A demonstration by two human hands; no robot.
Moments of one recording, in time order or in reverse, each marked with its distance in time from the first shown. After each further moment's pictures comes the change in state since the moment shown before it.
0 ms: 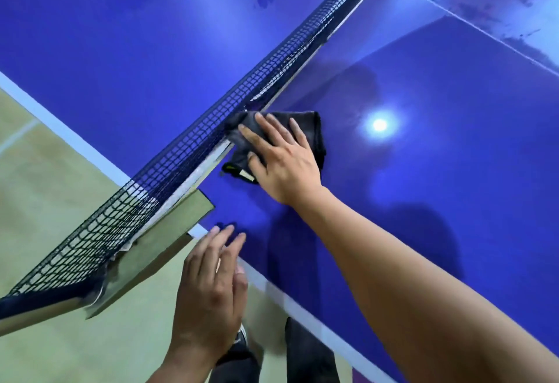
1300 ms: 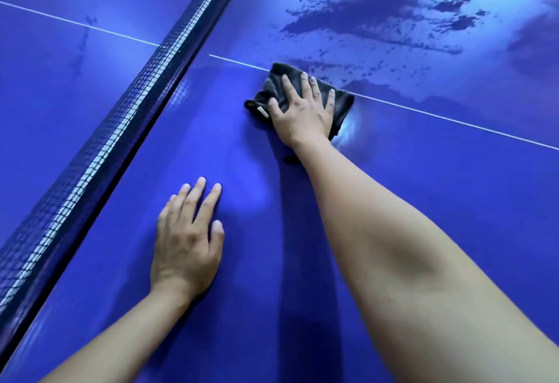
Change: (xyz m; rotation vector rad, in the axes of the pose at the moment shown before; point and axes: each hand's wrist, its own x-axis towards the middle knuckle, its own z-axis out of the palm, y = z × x) left_hand 0.349 0.181 0.152 0.201 -0.128 0.196; right_hand 0.143 0.435 -0.102 -0.005 0.021 0.776
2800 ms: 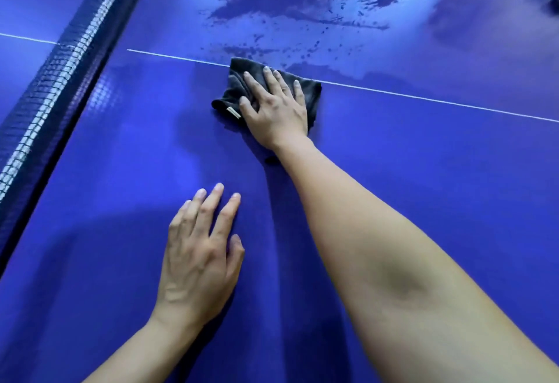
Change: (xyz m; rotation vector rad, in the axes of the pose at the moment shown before) left_hand 0.003 0.063 0.005 -0.058 0.020 0.331; right_hand -0.018 0.048 -0.007 0.041 0.104 0.005
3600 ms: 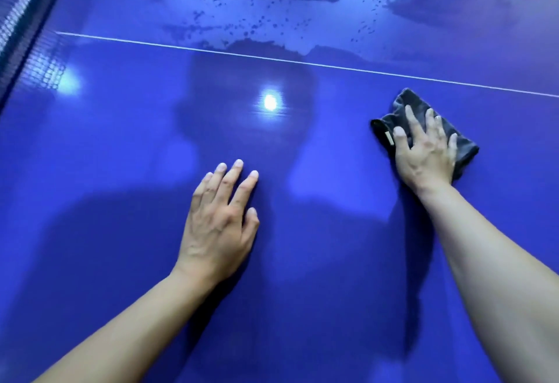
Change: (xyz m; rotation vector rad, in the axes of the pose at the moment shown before) left_hand 0.023 0.102 0.049 -0.046 -0.121 0.091; right_hand -0.162 0.324 -0.097 -0.107 0.141 0.494
